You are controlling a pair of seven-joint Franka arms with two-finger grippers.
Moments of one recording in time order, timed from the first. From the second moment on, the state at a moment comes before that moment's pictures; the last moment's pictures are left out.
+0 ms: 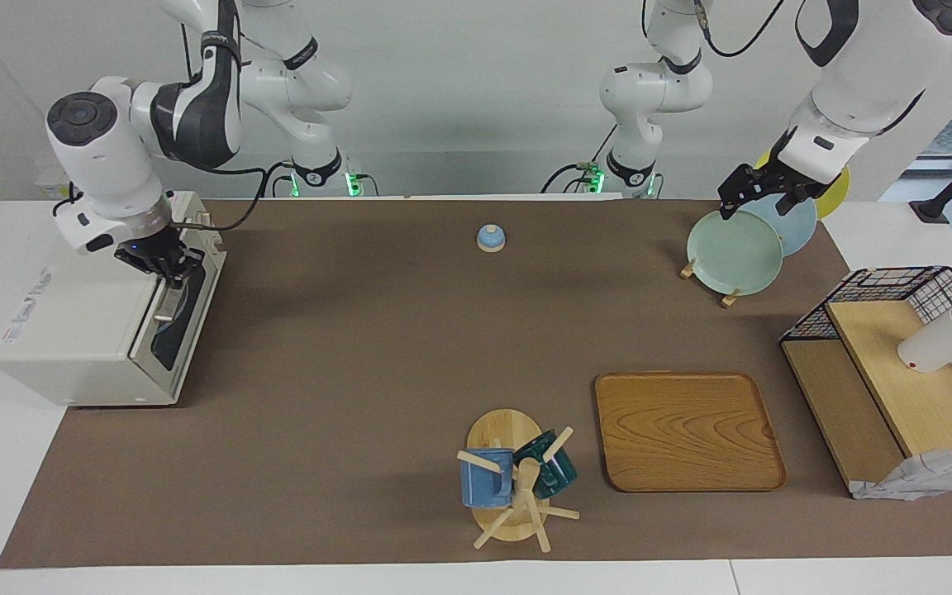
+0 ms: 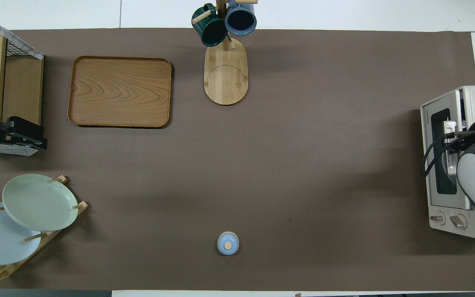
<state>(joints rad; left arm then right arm) -0.03 -0.01 -0.06 -1.57 -0.03 1.42 -0.11 -0.05 -0.04 -0.08 -2.02 -0.19 1.94 0.00</state>
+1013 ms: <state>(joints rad) -0.03 -0.01 -0.06 -1.57 -0.03 1.42 -0.11 0.07 0.08 -0.05 -2.21 -0.01 2.27 0.08</state>
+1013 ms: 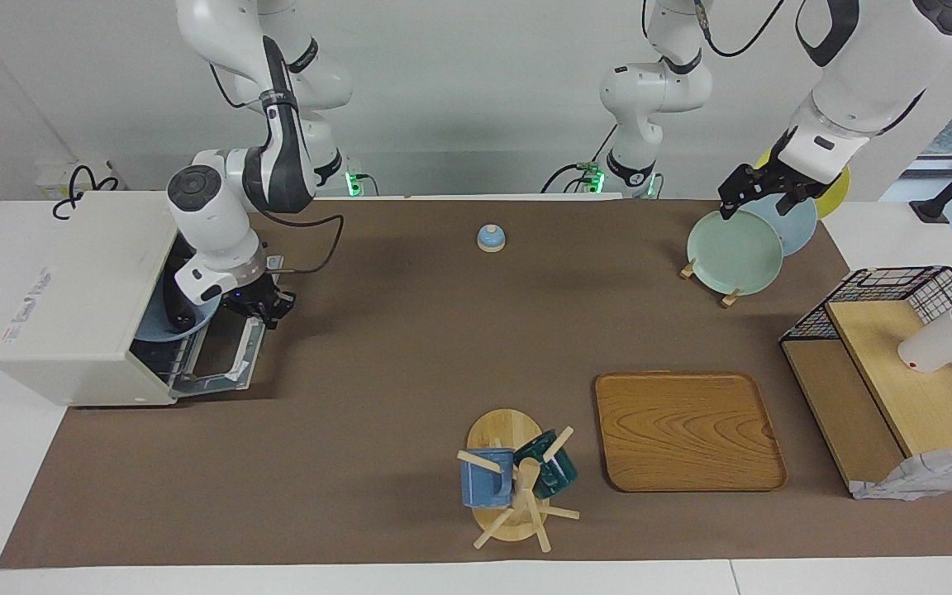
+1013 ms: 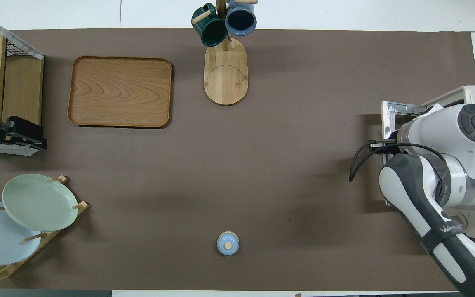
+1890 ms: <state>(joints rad) -0.03 -0.01 -0.06 -1.60 -0.03 1.53 -0.11 0.07 0.11 -0.06 -2.23 0.05 2.32 0.08</state>
